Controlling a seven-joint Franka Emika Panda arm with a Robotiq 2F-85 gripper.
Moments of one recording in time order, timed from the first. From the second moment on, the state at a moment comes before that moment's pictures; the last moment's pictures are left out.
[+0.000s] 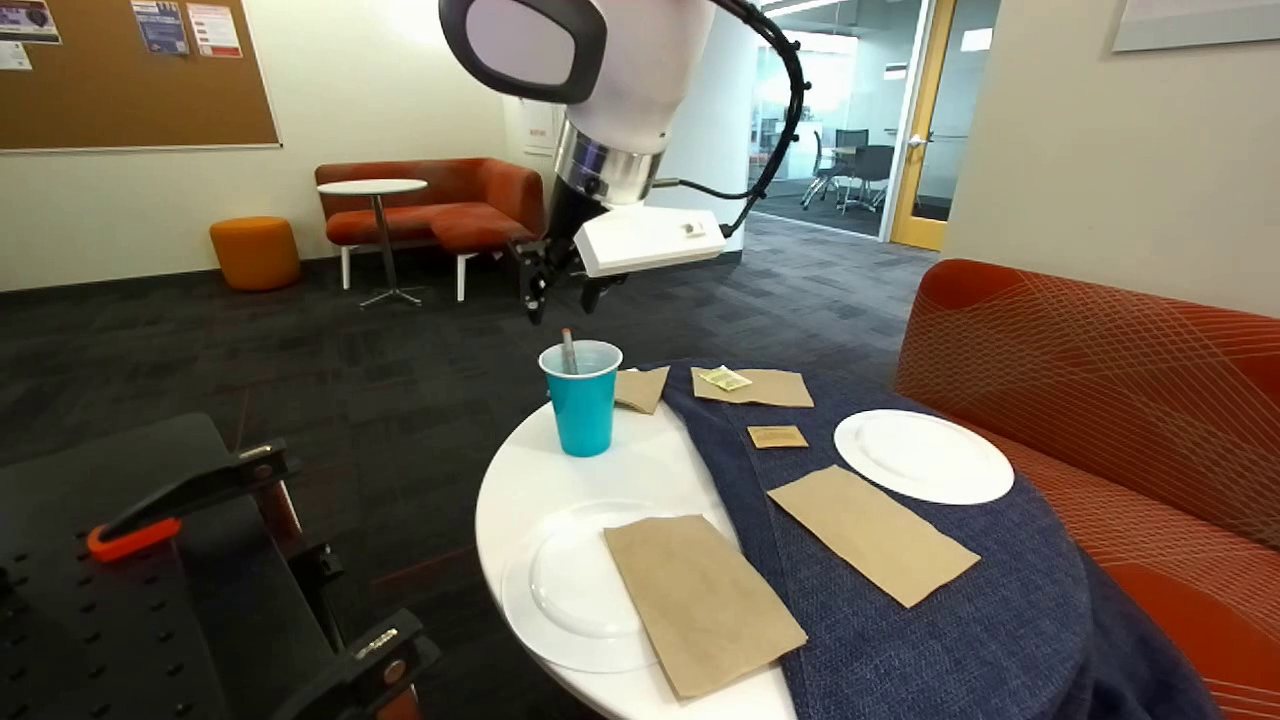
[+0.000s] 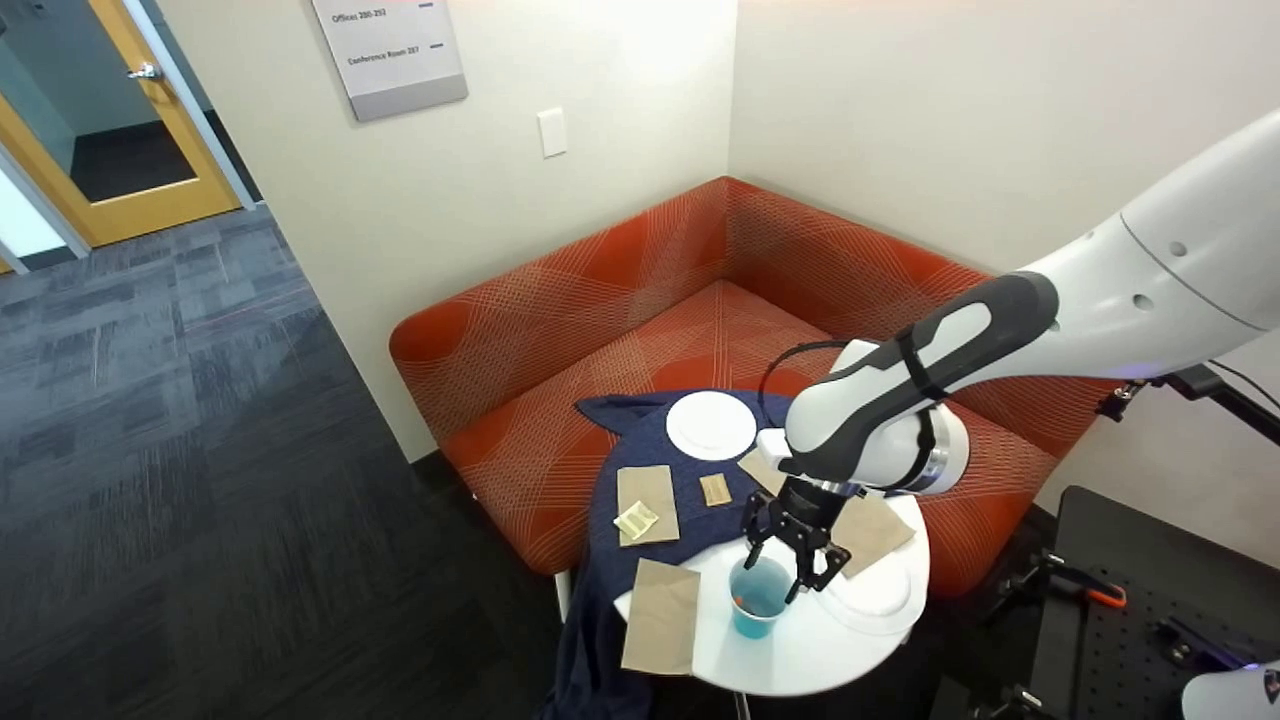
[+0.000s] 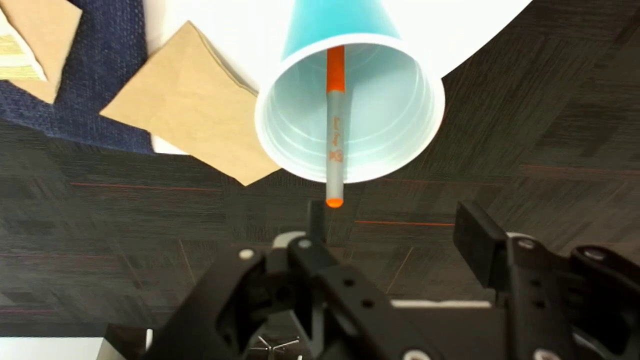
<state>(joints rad) 0.05 0.41 0.10 -2.31 1.05 2.62 -2.21</state>
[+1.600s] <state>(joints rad) 0.01 0.61 0.12 -2.15 0.95 2.62 -2.21</state>
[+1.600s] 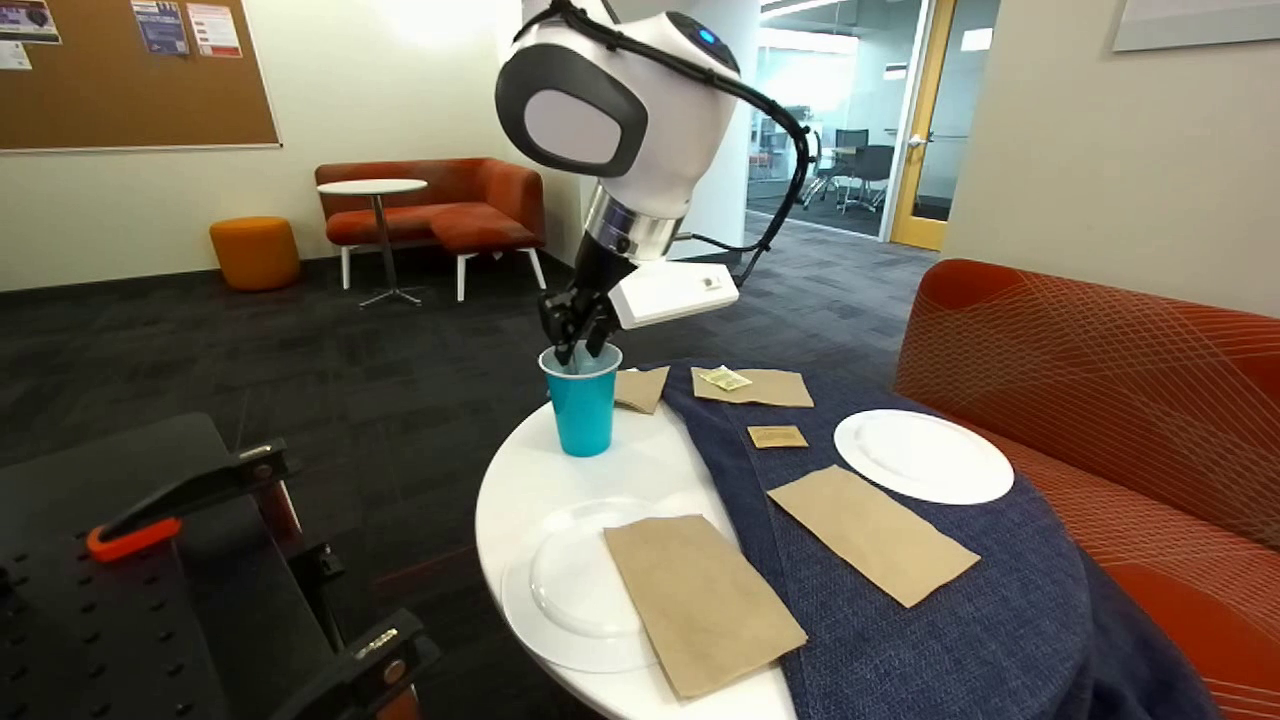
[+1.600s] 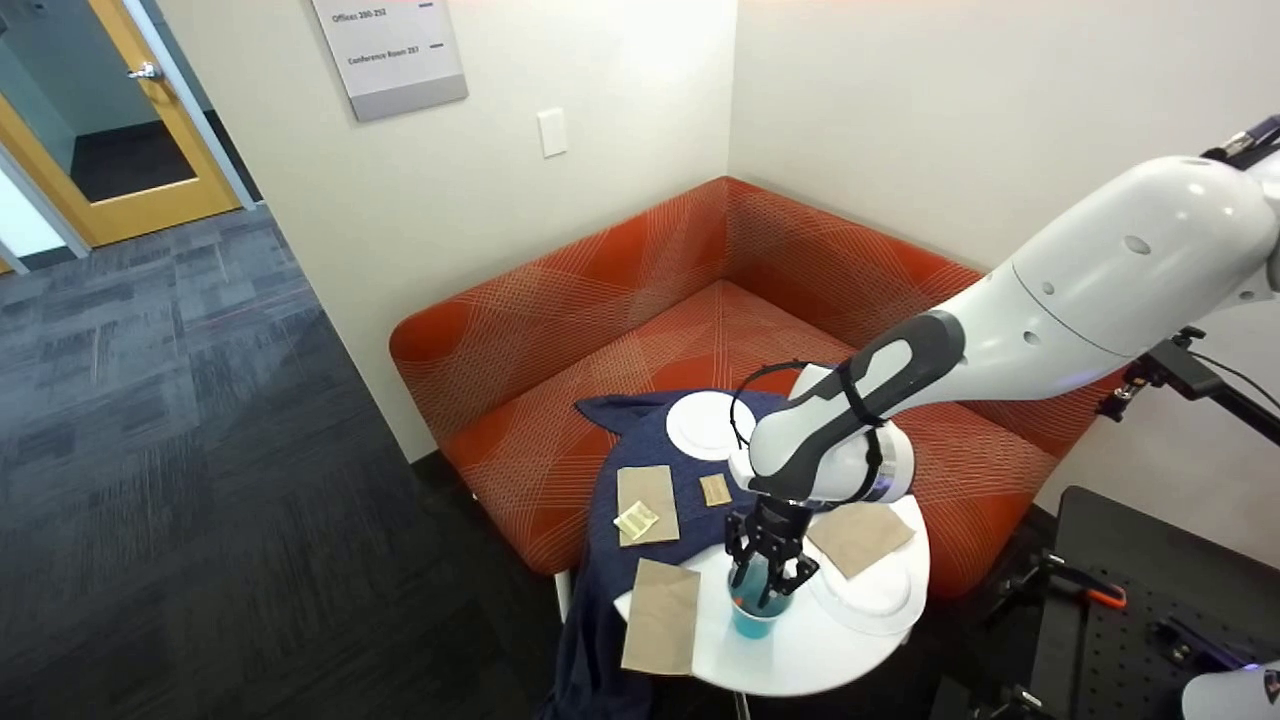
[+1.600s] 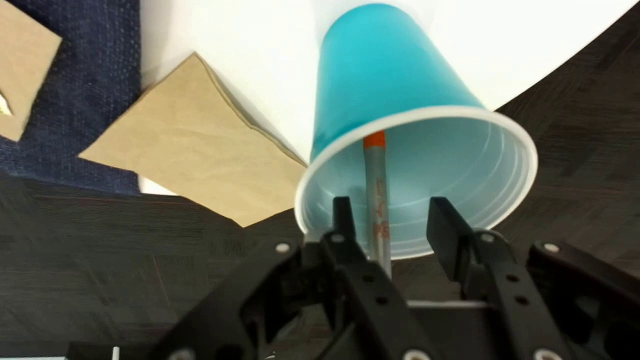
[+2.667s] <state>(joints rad) -0.02 0.63 0.15 -2.13 0.93 2.62 -2.19</state>
